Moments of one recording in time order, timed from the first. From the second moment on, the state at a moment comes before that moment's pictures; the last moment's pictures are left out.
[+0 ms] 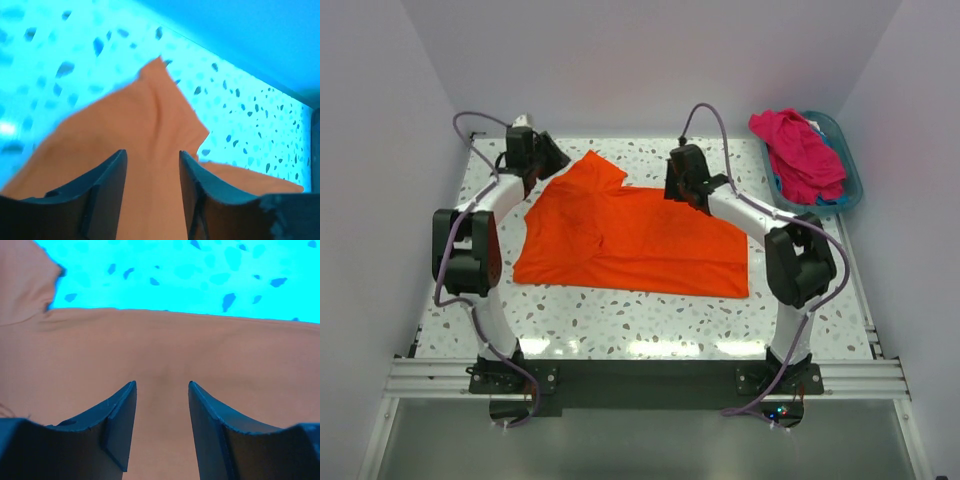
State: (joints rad) left arm -0.05 1.88 1.32 -0.01 0.11 -0.63; right arm 0.53 1.92 1.47 -0.27 0.32 0.43
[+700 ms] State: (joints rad) left arm -0.13 2.55 2.10 -0.09 0.25 -0.05; right arm 0.29 1.92 1.40 -0.29 0.18 0.42
